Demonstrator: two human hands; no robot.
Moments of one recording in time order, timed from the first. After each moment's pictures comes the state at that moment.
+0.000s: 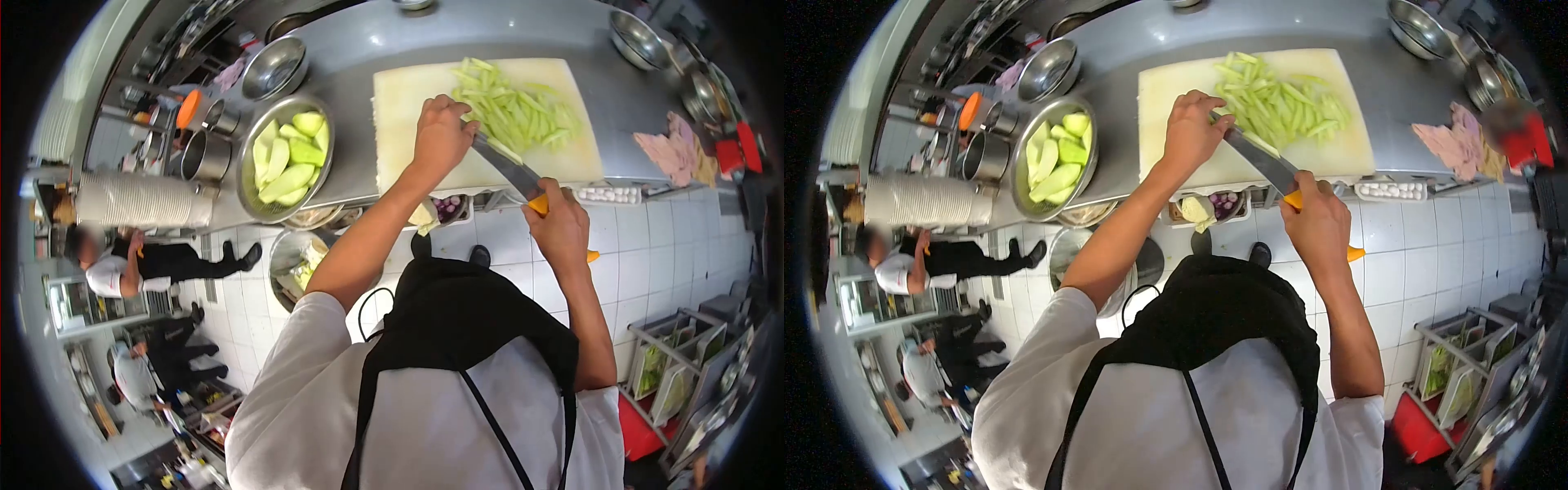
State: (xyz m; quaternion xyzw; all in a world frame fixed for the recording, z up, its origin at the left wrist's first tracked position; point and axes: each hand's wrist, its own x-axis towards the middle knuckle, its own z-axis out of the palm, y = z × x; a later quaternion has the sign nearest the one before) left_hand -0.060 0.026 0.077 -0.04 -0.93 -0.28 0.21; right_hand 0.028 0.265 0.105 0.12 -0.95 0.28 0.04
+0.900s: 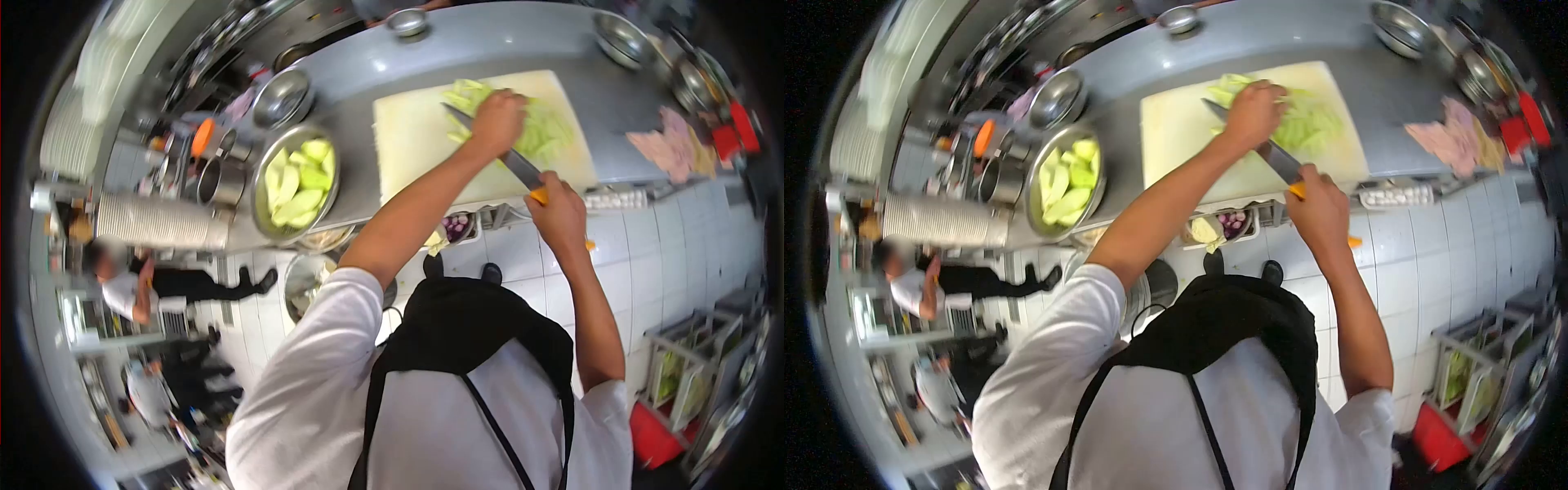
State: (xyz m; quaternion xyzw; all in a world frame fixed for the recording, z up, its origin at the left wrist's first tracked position) left_hand -0.142 0.110 0.078 -0.19 -0.90 -0.31 0.23; right_hand -0.002 0.280 0.082 0.12 -0.94 0.31 0.11
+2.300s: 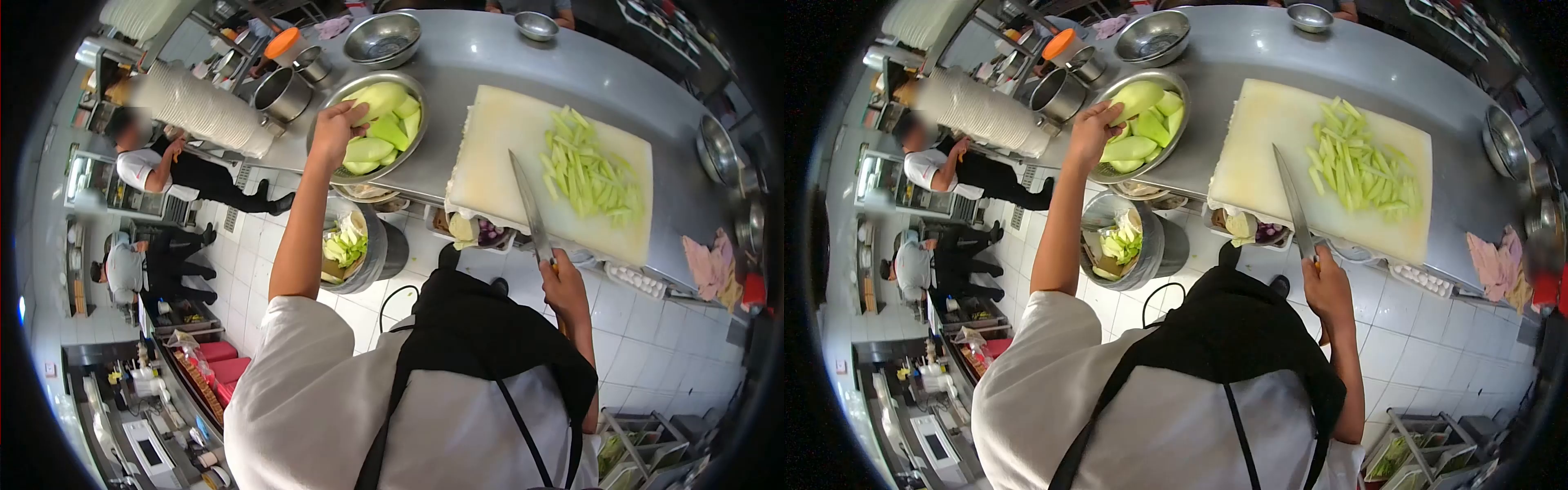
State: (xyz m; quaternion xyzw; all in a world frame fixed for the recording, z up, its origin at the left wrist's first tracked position) left_hand 0.062 -0.241 0.145 0.29 -0.70 -0.62 0.18; right_hand 0.022 0.245 0.049 0.13 -0.86 0.40 -0.28
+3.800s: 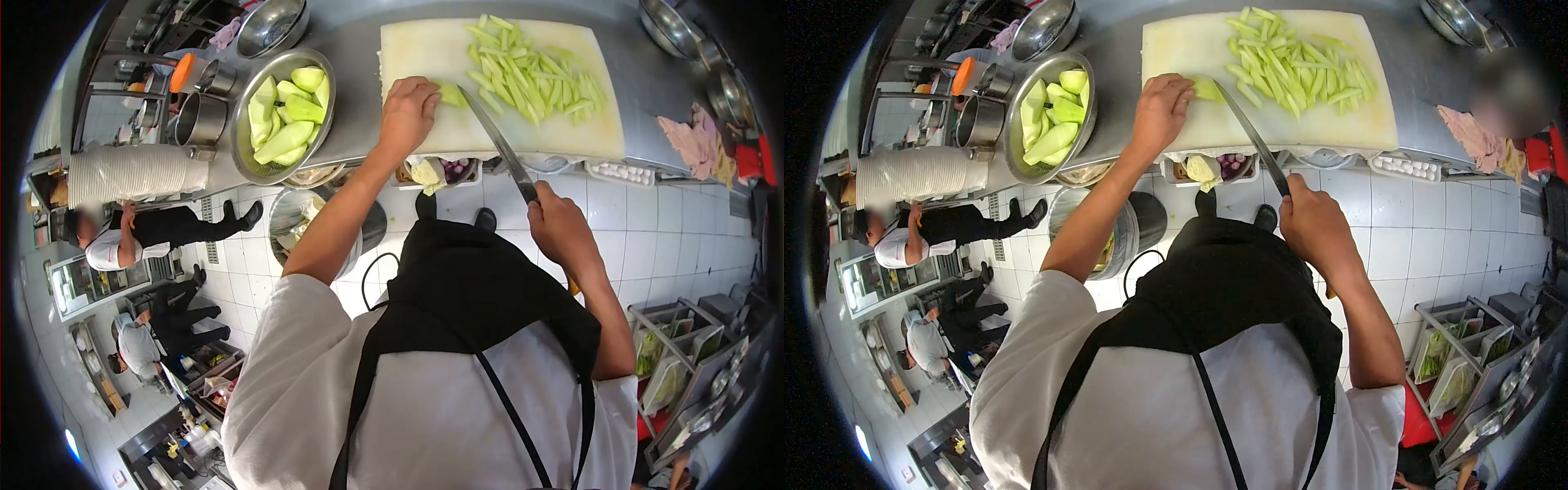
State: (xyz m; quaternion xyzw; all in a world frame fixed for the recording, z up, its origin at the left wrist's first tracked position) left_hand -0.023 -0.047 0.024 -0.06 -0.93 -0.26 0.27; right_hand 0.044 0.255 0.123 0.13 -0.92 0.24 -0.29
